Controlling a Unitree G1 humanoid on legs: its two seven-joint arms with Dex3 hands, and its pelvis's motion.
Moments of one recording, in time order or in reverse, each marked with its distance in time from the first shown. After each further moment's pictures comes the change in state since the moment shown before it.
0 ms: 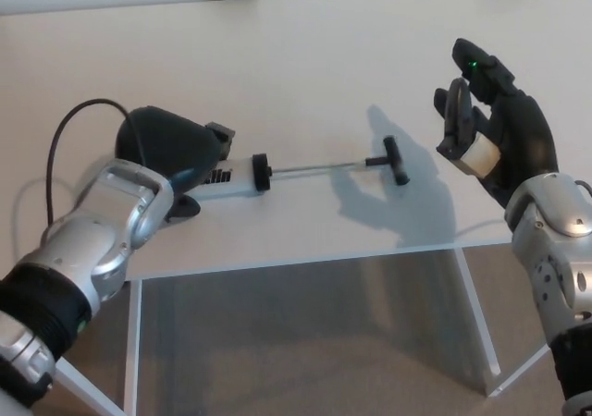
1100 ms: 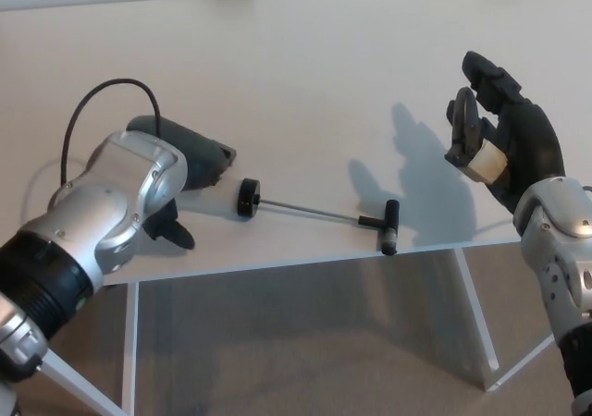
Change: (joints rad) left_arm -0.080 0.075 -0.117 -0.208 0.035 0.108 -0.578; right_arm -0.010 -0.031 0.013 0.049 -0.004 0.018 -0.002
